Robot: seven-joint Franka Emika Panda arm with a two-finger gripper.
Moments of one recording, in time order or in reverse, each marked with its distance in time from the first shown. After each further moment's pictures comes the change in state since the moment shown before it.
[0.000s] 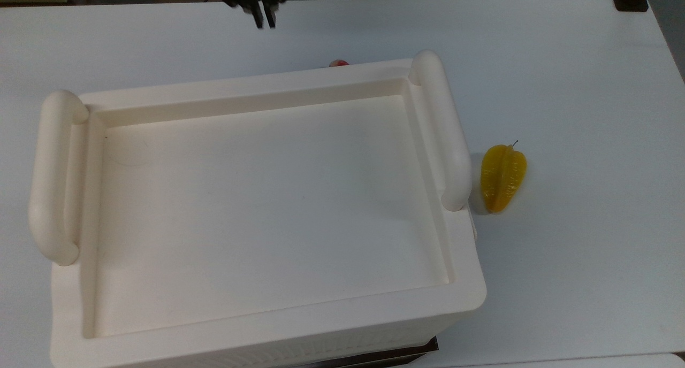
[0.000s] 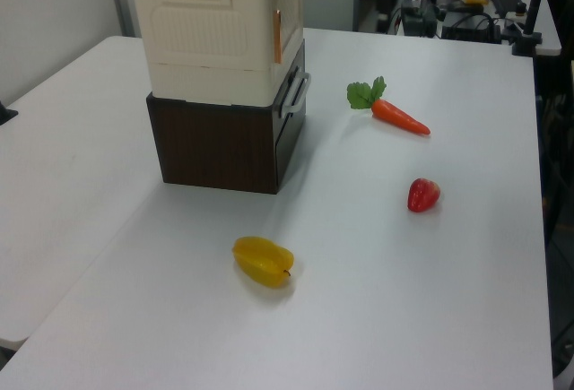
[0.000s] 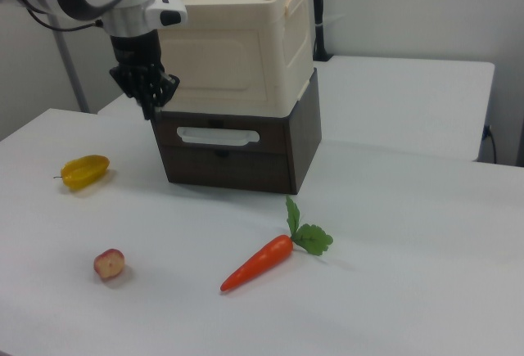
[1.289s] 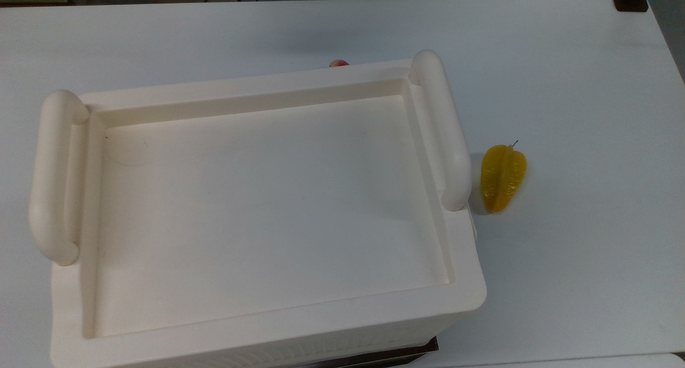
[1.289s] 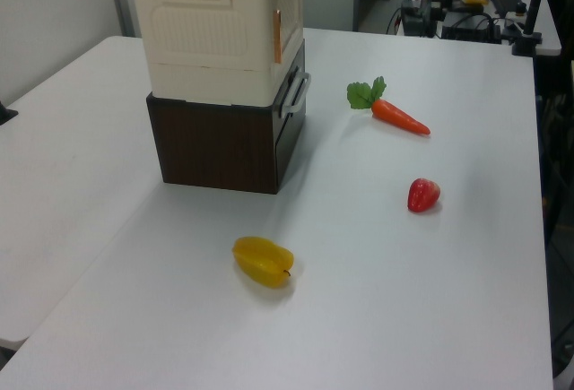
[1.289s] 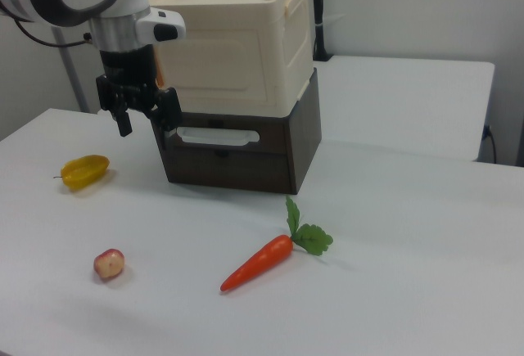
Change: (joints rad) arm -0.064 -0.183 0.001 -0.182 -0.113 -0.085 0.023
